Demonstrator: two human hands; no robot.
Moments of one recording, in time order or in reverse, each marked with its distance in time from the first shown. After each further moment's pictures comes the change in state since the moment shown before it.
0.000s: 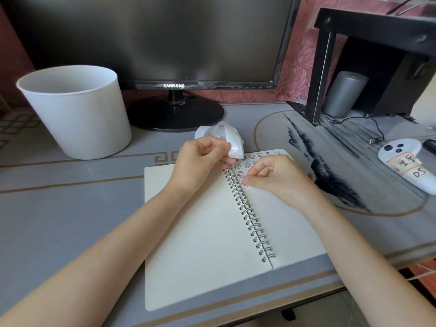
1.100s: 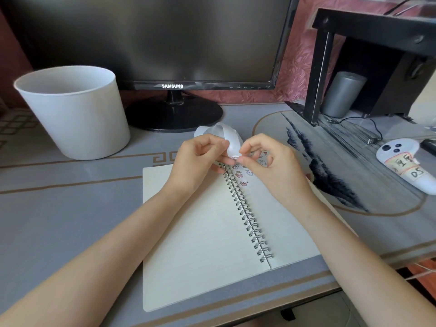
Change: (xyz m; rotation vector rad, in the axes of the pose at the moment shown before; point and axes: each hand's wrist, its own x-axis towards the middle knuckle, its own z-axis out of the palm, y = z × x) left_hand -0.001 0.004 0.000 -0.018 -0.012 0.041; right_hand 0.005 -0.004 0.006 -0.069 0.265 -0.439
